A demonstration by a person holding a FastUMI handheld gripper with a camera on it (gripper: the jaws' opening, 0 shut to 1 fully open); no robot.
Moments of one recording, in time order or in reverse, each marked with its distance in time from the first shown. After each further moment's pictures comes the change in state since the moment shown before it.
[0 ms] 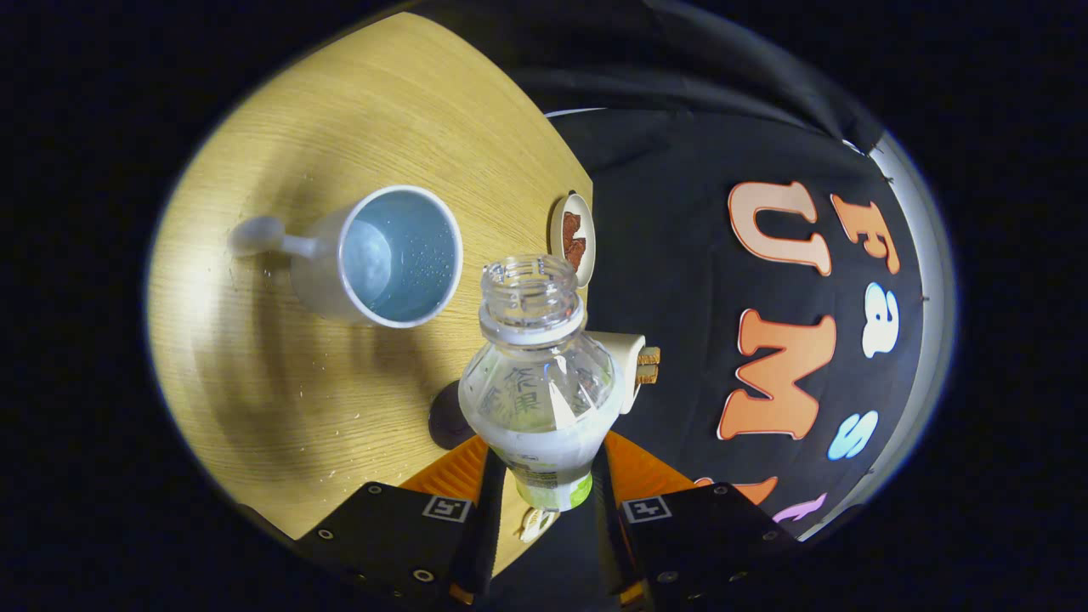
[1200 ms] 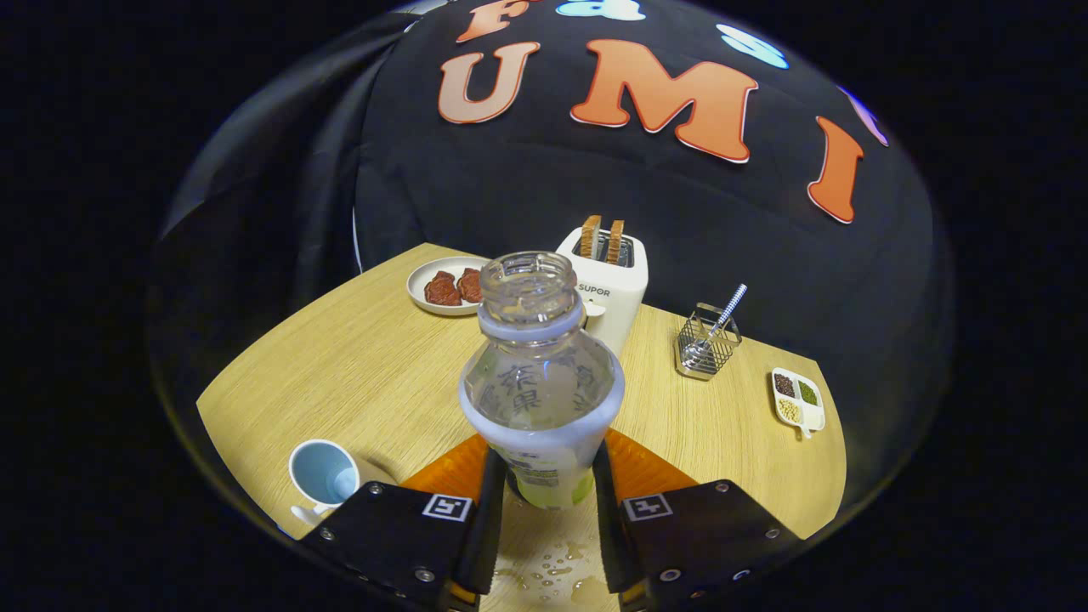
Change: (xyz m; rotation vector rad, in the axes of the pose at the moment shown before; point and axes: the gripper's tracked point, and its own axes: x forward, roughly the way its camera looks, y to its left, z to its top) arm 0.066 -0.026 -0.052 1.297 0.018 0.212
